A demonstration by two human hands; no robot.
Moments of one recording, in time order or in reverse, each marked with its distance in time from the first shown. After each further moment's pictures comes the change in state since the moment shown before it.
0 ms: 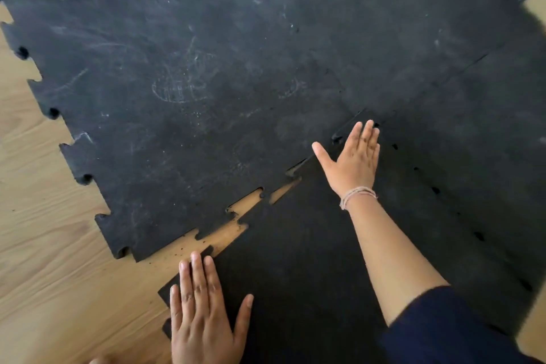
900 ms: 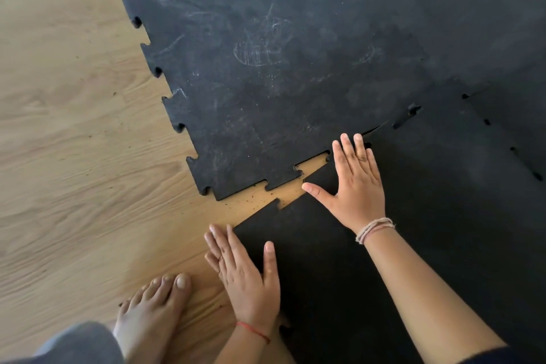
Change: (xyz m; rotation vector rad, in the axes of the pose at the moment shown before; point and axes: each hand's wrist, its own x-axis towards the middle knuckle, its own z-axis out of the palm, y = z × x) left_hand -0.016 -0.015 -0.003 -0.371 0.192 -0.387; right_hand -0.110 -0.043 0.042 -0.061 -0.060 -0.579
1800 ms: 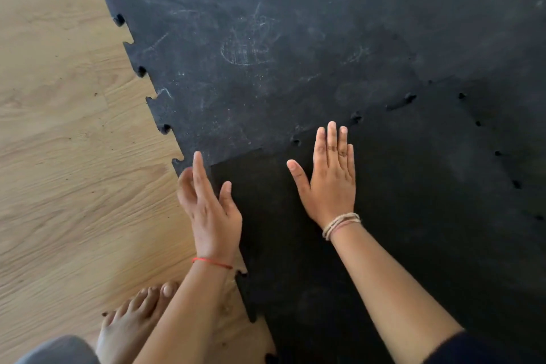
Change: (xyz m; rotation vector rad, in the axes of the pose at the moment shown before) left_hand 0.088 0.035 -0.029 -0.170 0.104 0.169; right_hand 0.006 -0.033 0.001 0.070 0.077 0.151
